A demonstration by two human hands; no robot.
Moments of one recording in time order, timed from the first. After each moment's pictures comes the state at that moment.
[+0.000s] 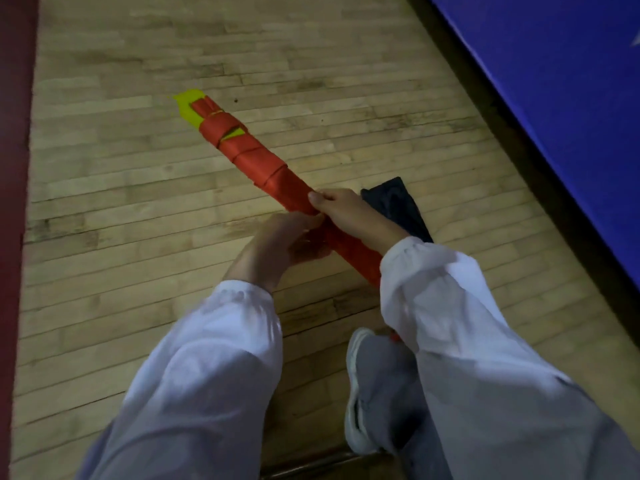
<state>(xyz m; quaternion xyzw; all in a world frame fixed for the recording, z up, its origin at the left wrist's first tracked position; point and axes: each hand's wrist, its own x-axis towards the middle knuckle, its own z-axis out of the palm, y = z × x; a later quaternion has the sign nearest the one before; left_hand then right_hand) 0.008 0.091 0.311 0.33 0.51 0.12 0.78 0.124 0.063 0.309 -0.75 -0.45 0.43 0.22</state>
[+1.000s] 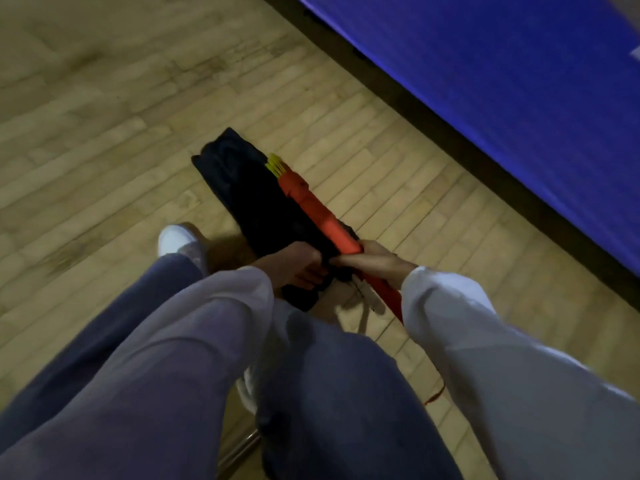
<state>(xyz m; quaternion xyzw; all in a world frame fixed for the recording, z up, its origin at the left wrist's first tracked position) 0.235 -0.150 0.191 0.60 0.35 -0.32 0.64 0.318 -0.293 0.210 -0.81 -0.09 0.47 0.32</state>
